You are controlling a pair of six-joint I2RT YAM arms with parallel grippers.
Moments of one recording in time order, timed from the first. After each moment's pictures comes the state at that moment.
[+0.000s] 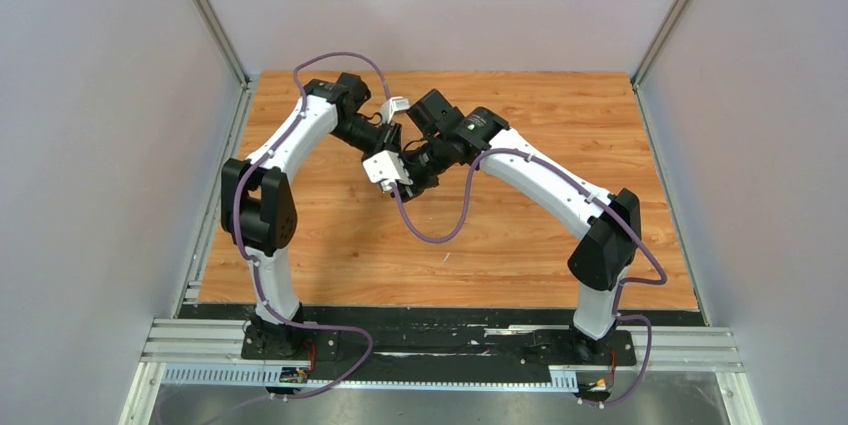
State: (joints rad) left arm -0.32 1.93 1.74 -1.25 0.99 0.10; right arm 0.82 1.84 1.86 -0.99 -0.62 -1.19
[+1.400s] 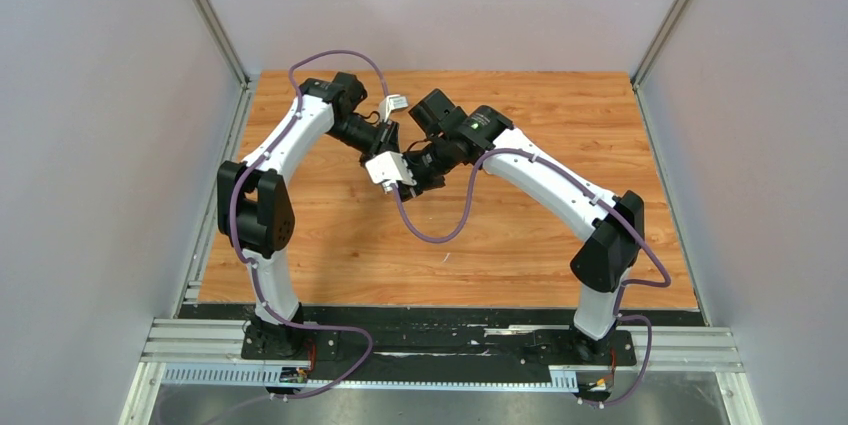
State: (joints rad) left arm -0.31 1.90 1.73 -1.28 1.05 0.14; right arm 0.82 1.83 1.86 -1.05 -0.55 -1.18
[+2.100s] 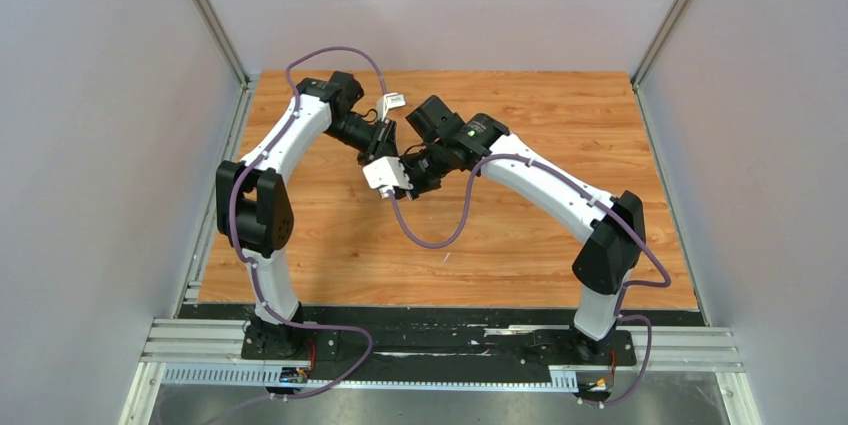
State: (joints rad) left arm -0.29 1.90 1.73 -1.28 1.05 0.20; right arm 0.83 1.82 1.80 -0.95 -0.52 -1.18
